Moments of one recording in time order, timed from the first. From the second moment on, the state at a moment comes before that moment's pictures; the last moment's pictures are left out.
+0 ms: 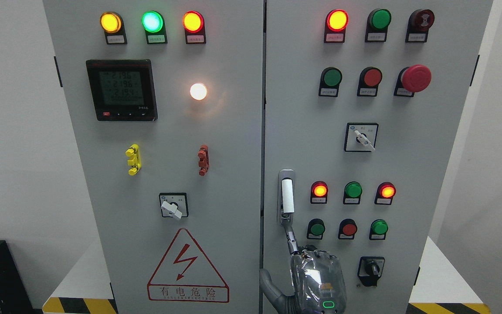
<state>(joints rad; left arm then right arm) 0.05 -0.10 -0.16 -0.05 0.12 -0.03 -0.03 -0.25 0.13 0.36 -1.74 1.43 0.25 -0.04</state>
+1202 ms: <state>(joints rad) 0.05 -0.10 -0.16 -0.05 0.12 -0.03 -0.03 -0.26 0.13 0.36 -1.80 1.43 0.24 -0.04</state>
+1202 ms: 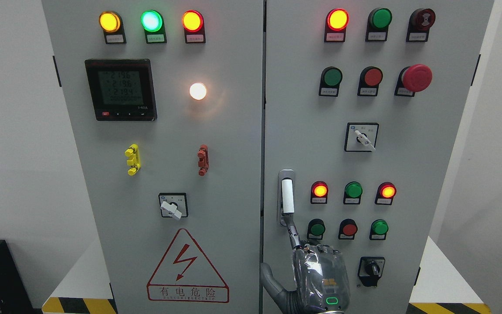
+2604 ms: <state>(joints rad) 0.05 -0.10 -0.16 -0.05 0.12 -0.03 -0.03 -0.26 0.13 0.34 -1.85 1.40 0.24 -0.03</state>
